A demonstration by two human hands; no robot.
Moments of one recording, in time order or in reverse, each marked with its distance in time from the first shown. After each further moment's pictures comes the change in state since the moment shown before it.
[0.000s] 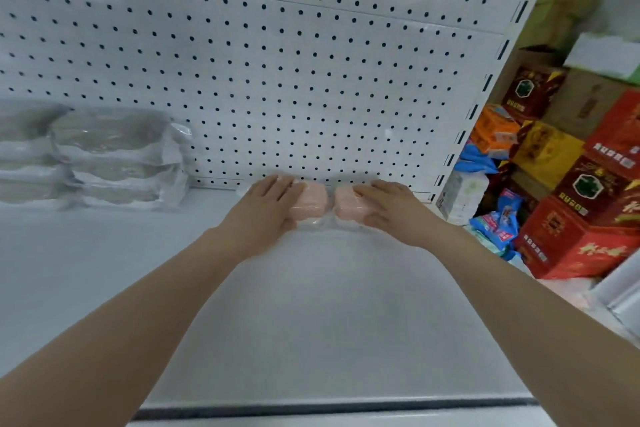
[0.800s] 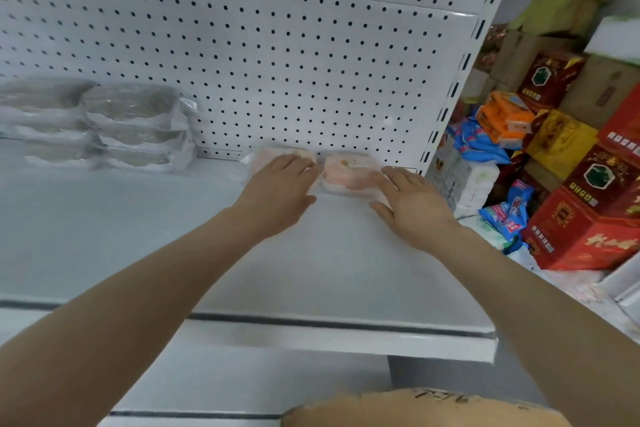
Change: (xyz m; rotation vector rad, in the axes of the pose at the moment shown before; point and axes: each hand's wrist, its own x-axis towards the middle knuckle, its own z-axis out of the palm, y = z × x) left_hand -0.025 0.094 -0.052 0.071 0.172 0.060; right_hand -0.086 -0.002 -0.020 -0.339 0.113 -0.045
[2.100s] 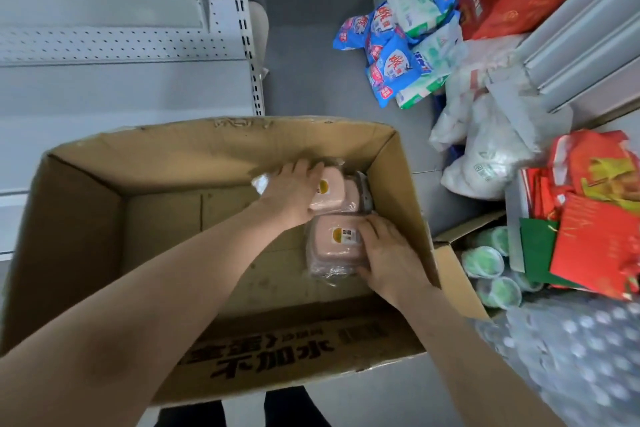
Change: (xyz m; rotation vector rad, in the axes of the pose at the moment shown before) left_hand -0.141 0.470 0.211 -0.261 -0.876 -0.090; right_hand -0.532 0.063 0.144 0.399 -0.639 0.341
